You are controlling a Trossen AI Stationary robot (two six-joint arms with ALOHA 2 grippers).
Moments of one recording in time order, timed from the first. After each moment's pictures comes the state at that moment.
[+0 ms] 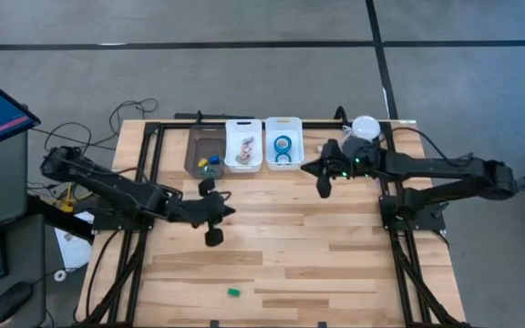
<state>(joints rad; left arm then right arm) -0.33 1.22 0.78 -0.29 -0.48 -0.29 -0.21 1.05 0.68 -0.04 -0.01 0.23</state>
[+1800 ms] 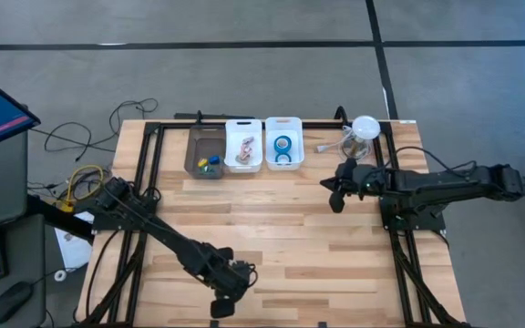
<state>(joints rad) -0.60 1.89 1.40 -0.73 0.05 -0.71 -0.09 0.83 0.33 -0.07 0.23 0.32</state>
